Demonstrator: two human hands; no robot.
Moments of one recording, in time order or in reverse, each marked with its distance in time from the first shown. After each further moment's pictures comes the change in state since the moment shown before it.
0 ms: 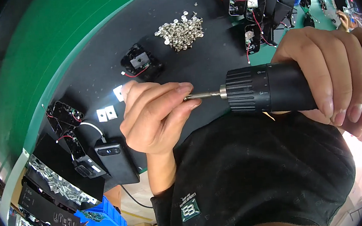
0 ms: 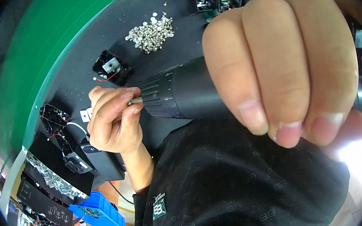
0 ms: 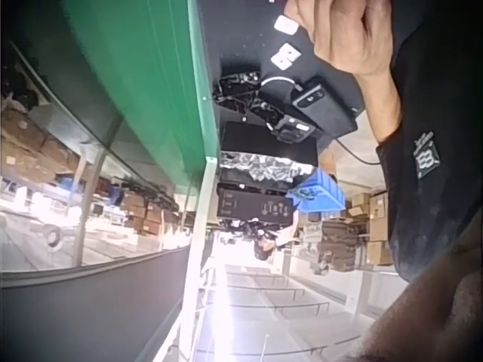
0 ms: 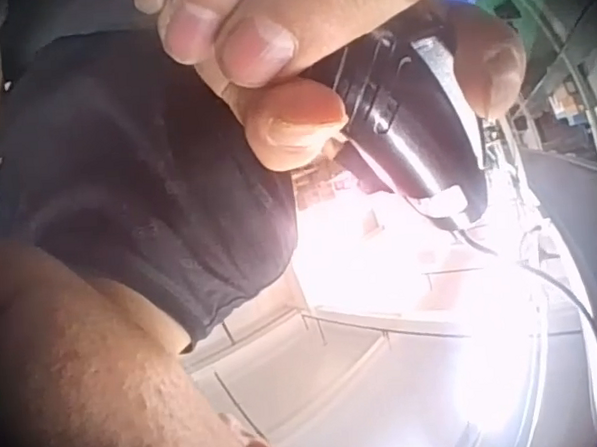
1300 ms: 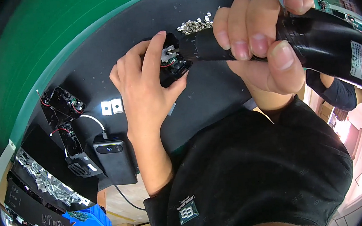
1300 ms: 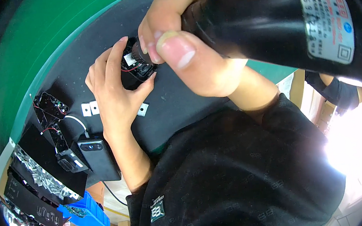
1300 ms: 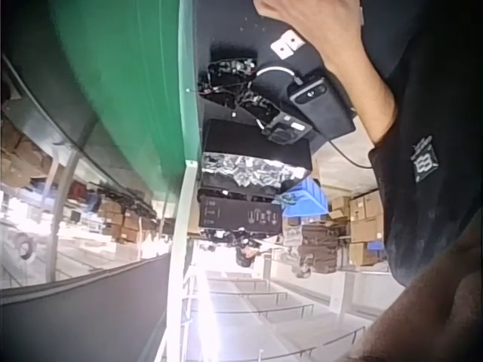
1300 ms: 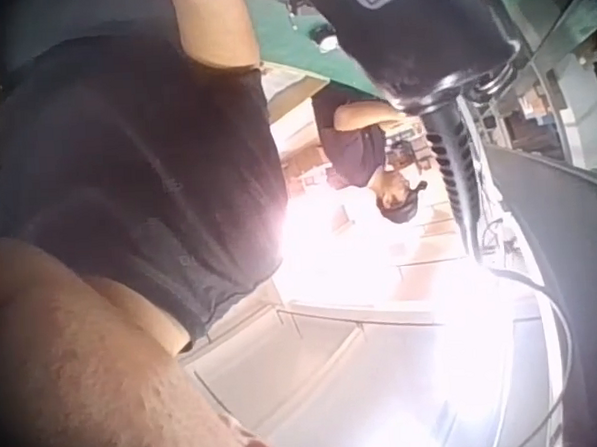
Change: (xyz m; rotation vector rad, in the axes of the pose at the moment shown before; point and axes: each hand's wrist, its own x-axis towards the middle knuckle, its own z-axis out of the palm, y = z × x) left_hand 0.004 -0.035 -0.025 0.606 -0.277 -0.253; right_hand 0.009 0.076 -0.017 -0.596 -0.054 0.224
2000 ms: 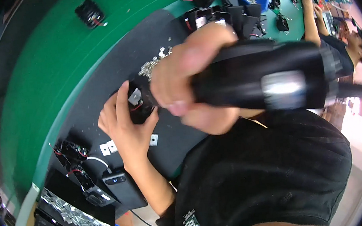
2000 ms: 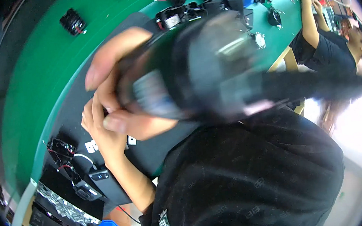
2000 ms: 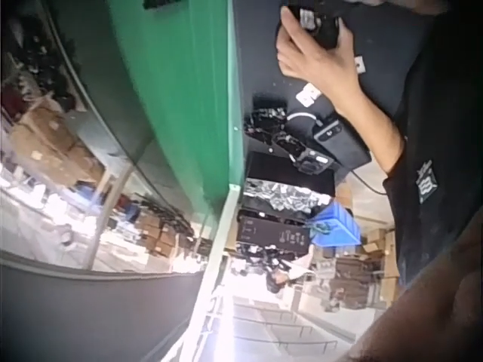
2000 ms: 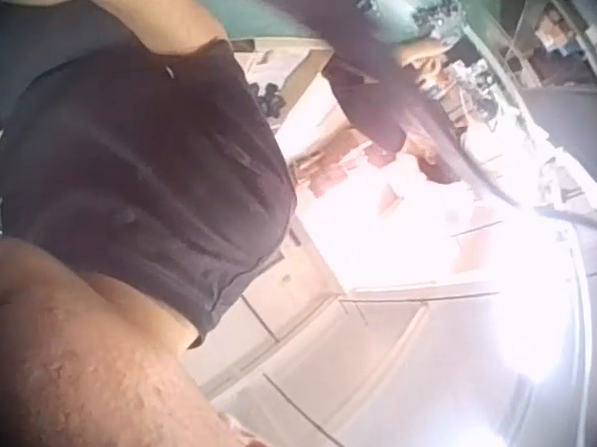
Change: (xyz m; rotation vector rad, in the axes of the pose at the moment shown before) left_hand 0.003 0.005 0.002 0.090 -0.006 0.001; right_hand -0.005 -0.005 0.006 0.117 0.151 -0.149
